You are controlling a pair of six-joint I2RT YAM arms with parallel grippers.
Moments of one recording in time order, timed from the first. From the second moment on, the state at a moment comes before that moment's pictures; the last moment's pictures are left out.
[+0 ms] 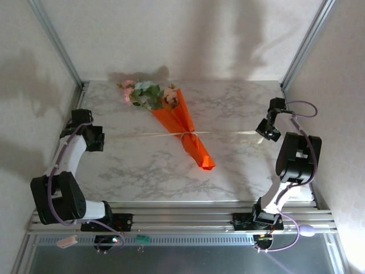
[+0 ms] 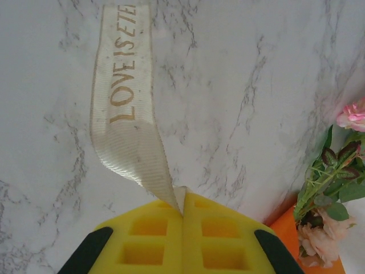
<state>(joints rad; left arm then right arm) 0.24 1.38 0.96 -0.66 0.10 -1.37 -0.15 1.78 1.24 -0.72 0.08 0.47</state>
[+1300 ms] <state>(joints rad) -0.70 1.43 0.80 -0.14 0.10 -2.03 0.39 1.62 1.22 -0.64 -0.06 1.09</state>
